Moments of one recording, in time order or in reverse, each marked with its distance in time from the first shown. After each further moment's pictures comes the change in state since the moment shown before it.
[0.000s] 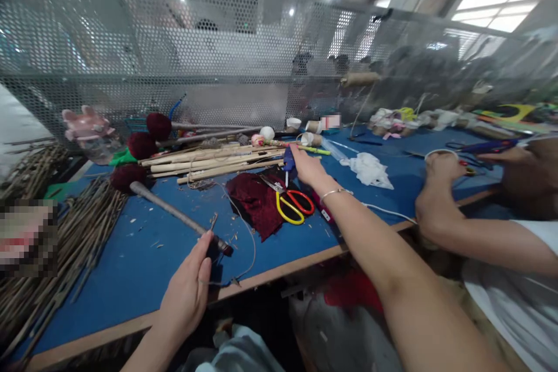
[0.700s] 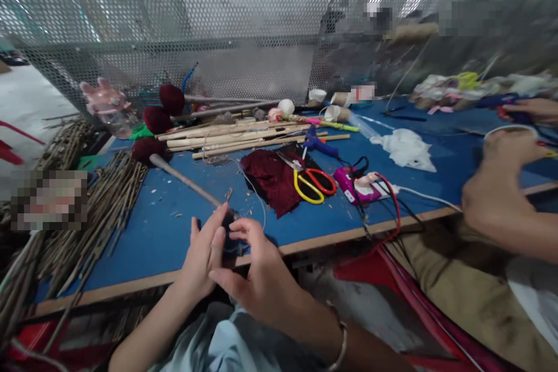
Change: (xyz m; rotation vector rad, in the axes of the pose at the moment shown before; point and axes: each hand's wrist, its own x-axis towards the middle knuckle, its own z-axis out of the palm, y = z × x) left_hand 0.005 0.016 -0.012 -0.091 -0.134 -0.114; right_hand -0.221 -0.178 -0.017 1.334 -0.146 -0.194
